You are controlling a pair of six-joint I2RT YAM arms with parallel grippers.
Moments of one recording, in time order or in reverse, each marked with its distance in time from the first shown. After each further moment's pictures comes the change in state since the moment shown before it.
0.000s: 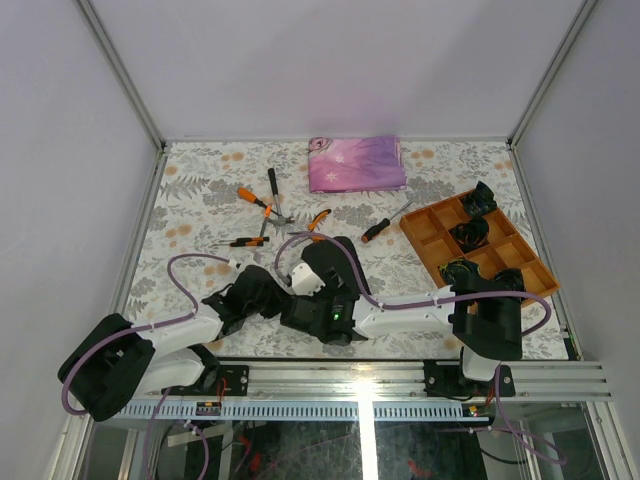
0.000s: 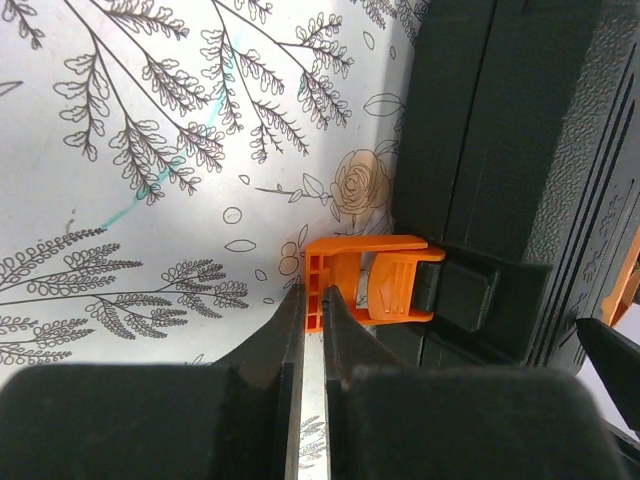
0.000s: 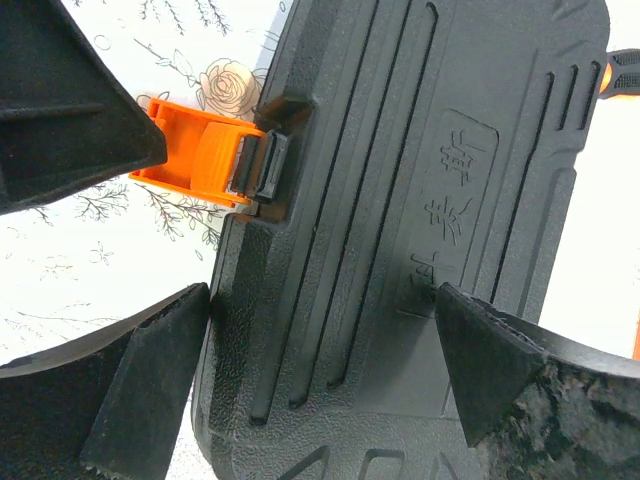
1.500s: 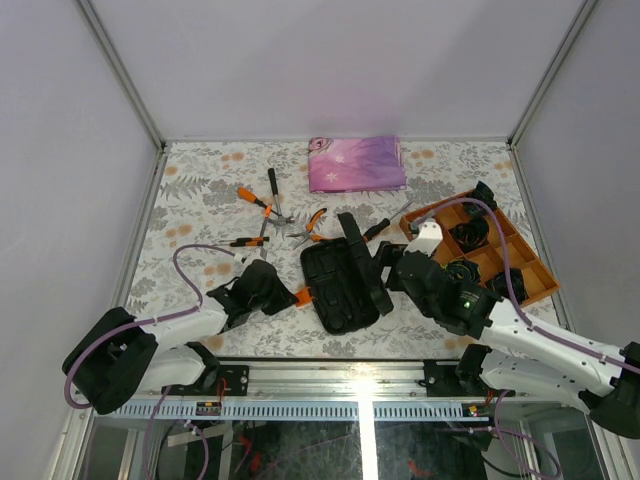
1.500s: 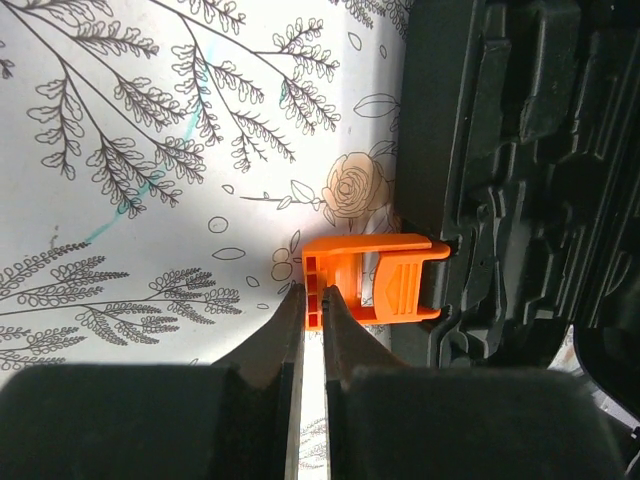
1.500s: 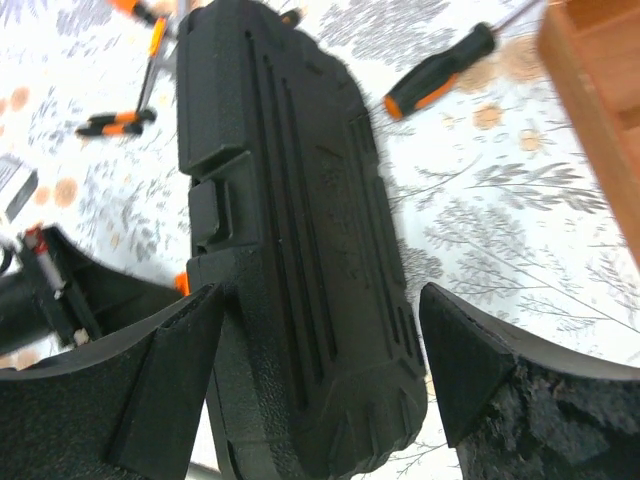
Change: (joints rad) left arm -0.006 0.042 0.079 -0.091 -0.017 0.069; right arm -0.375 -0.824 -0.391 0.095 -0.214 0.244
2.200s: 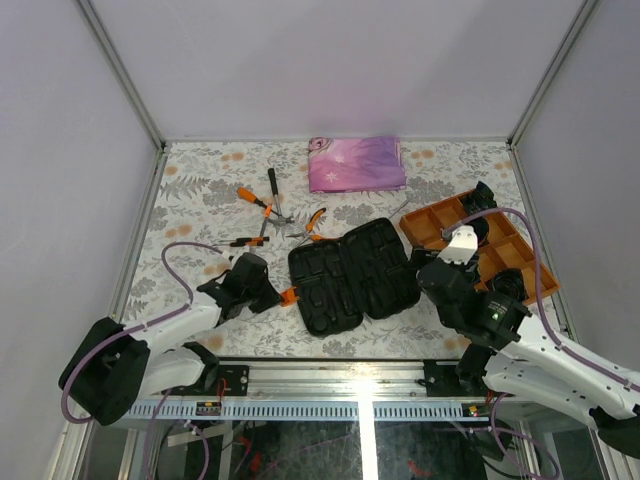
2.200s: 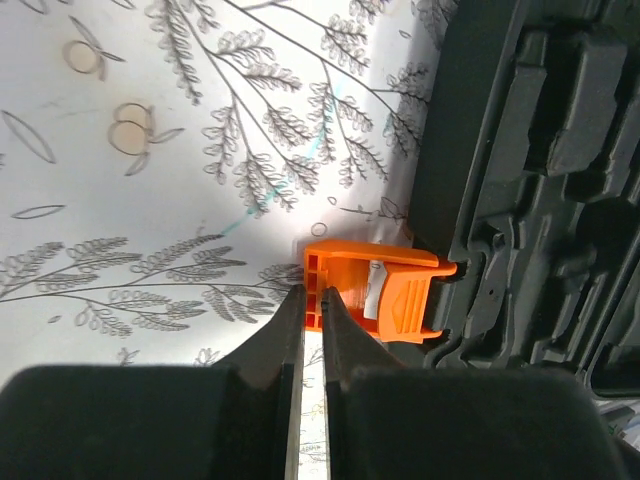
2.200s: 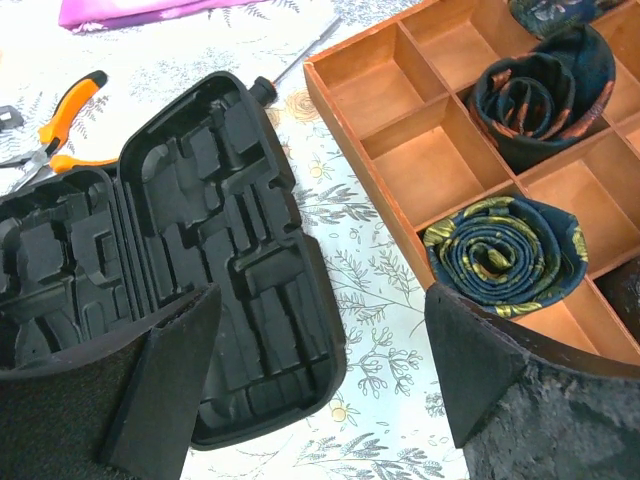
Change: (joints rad) left arm 0.092 -0.047 0.059 -0.216 -0.003 0.069; right arm -0.040 -0.198 -0.019 -0.289 0.313 -0.031
